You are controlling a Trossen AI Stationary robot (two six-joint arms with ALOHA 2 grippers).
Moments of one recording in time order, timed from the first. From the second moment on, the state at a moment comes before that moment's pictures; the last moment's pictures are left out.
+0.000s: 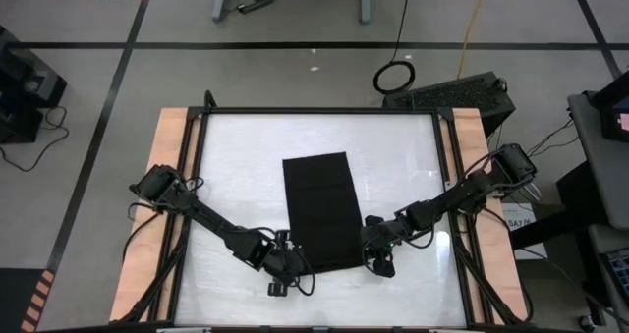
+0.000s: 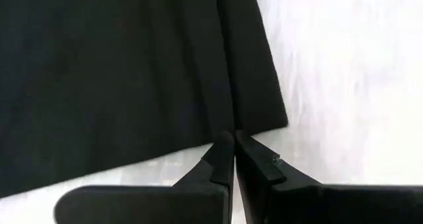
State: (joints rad) left arm -0.53 1.90 1.15 -0.37 -0.13 -0.41; right arm 0.41 1.61 0.63 0.08 -0.13 0.51
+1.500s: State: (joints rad) left arm -0.59 1.96 1.15 -0.22 -0.33 -0.18; right arm 0.41 1.61 0.63 0.05 -0.10 0.54
